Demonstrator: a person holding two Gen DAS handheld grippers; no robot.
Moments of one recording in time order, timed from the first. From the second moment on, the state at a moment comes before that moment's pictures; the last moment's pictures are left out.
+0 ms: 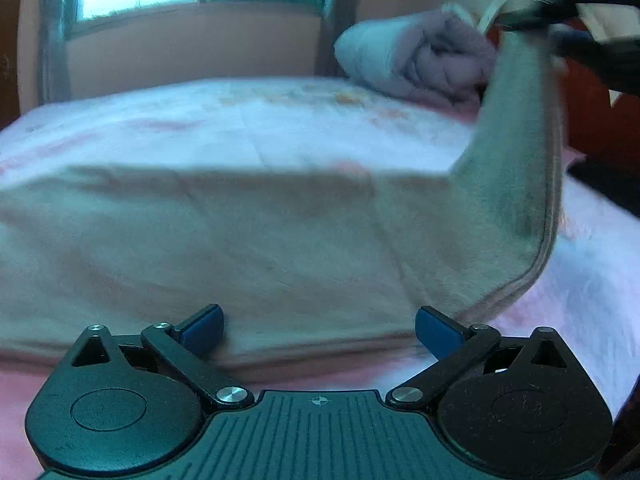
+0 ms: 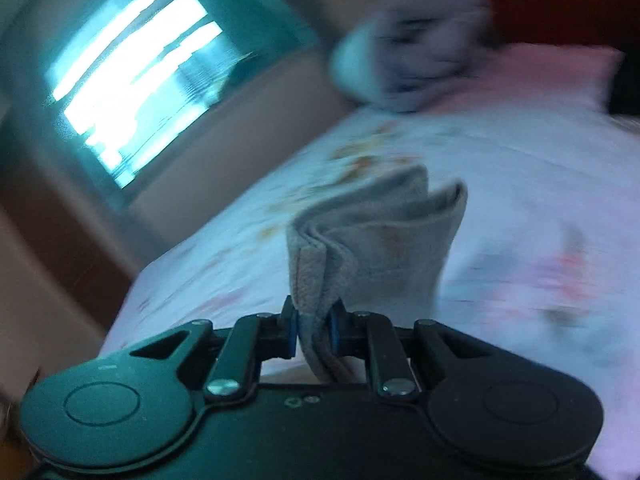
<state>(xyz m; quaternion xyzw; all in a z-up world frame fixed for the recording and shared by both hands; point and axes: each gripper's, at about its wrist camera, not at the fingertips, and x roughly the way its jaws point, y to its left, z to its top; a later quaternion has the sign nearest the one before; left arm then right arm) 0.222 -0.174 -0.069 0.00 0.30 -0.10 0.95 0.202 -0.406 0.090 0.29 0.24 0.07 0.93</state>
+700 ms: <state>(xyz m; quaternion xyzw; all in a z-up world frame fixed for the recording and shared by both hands) 0.150 0.085 -0.014 -0.14 0.22 -0.04 0.96 0.178 -0.225 0.032 0.19 0.29 0.15 0.92</state>
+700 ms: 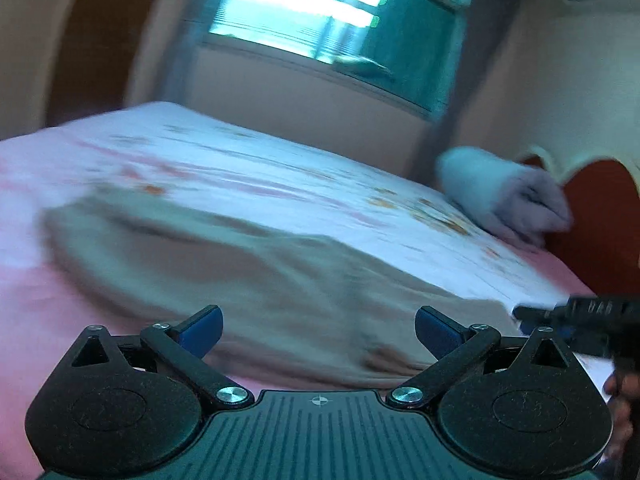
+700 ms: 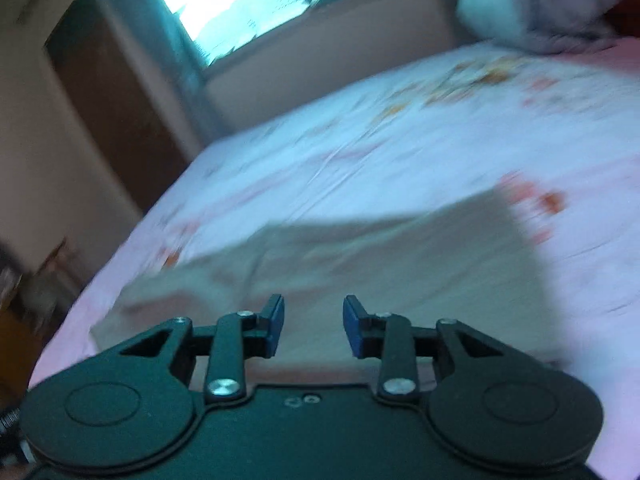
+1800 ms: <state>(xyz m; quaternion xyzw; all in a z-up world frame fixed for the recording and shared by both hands) 0.180 0.073 -0.032 -0.13 0.27 -0.01 0.95 0.174 -0.291 -0.008 0.27 0.34 0.12 0.89</state>
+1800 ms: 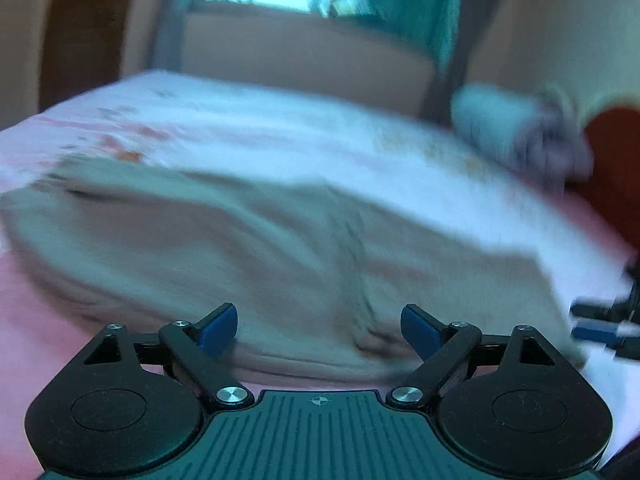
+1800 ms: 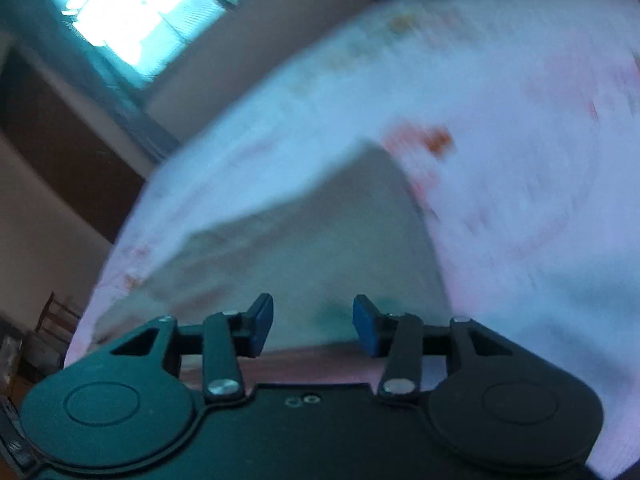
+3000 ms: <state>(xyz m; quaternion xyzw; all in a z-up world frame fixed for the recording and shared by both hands) 0.229 0.350 -0.070 -0.42 0.21 0.00 0.88 0.174 -0.077 0.001 -0.05 0.33 0.16 0.93</state>
